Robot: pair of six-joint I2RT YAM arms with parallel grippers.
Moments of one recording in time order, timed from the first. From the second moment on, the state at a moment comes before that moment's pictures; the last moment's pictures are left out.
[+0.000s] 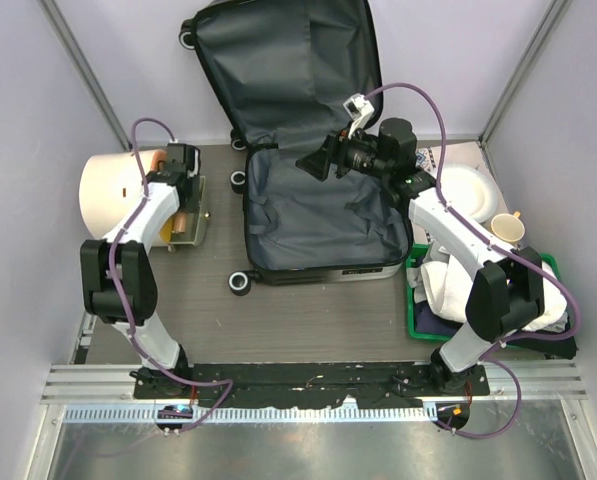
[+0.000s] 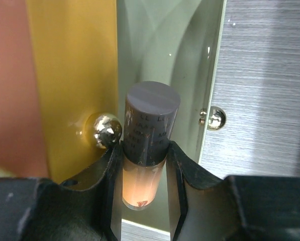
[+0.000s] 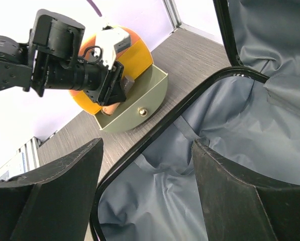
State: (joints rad) left arm -0.08 1.70 1.38 -0.61 -0.29 0.00; right arm 0.42 1.62 1.39 0.16 -0.60 0.35
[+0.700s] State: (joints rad) left arm -0.09 1.84 1.44 -0.61 -0.30 0.00; right arm 0.41 1.61 1.38 0.13 -0.60 0.33
